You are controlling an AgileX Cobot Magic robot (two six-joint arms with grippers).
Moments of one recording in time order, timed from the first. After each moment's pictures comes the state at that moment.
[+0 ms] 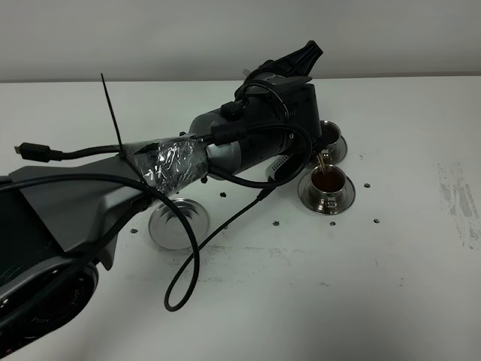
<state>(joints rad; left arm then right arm) -0.84 2.26 -1.90 1.06 0.80 1.01 -0.08 0.02 -0.52 -0.04 1.11 0.02</state>
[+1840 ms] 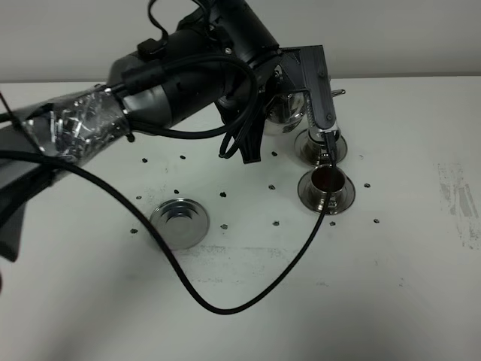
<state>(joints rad) -0.78 2.04 -1.86 0.49 0.94 0.47 -0.08 0.02 -0.52 -0.04 1.11 0.02</state>
